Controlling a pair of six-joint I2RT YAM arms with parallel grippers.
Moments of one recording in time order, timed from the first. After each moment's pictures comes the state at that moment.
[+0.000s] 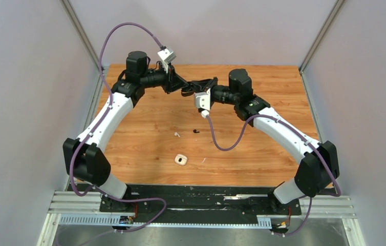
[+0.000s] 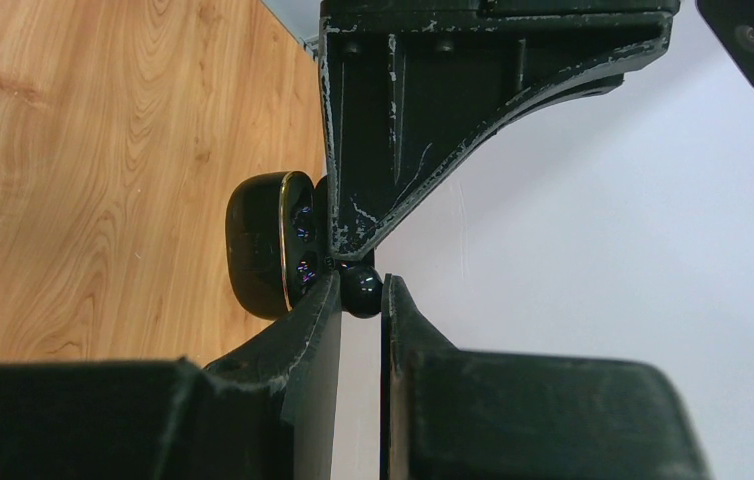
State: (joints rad) left arm -0.32 1.55 1.47 -0.24 0.81 0.05; right arm 0.58 1.50 1.29 0.03 -0.64 -1.27
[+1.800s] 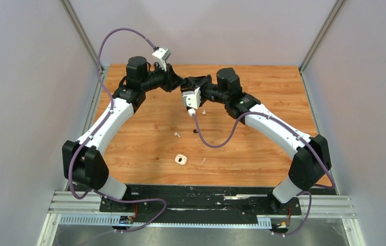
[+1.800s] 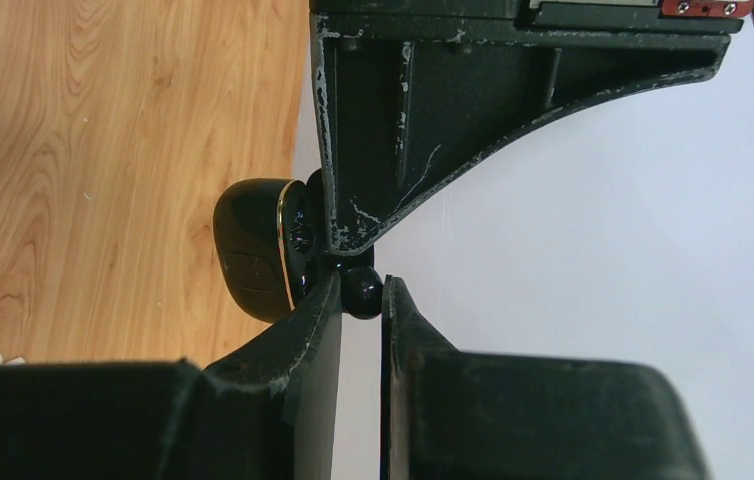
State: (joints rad) left arm -0.33 1.51 1.35 -0.08 0.59 -0.15; right arm 0.65 1.59 1.39 -0.04 -0.40 -1.38
